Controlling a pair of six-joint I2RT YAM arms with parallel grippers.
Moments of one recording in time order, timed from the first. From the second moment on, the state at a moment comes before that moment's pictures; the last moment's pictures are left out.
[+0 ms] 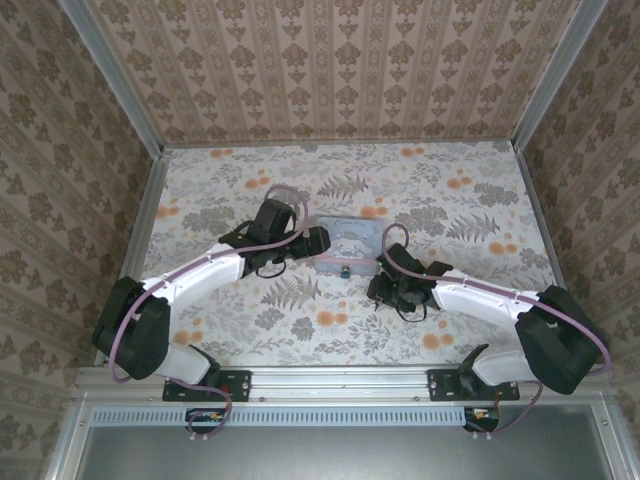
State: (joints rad) left arm -0.65 1.44 0.90 -0.28 0.18 -0.71; right arm 0.67 1.35 0.65 -0.45 0.00 1.02
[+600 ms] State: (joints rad) left arm -0.65 1.44 0.90 -0.28 0.19 -0.71; right arm 0.71 1.52 0.77 -0.53 0.03 0.76
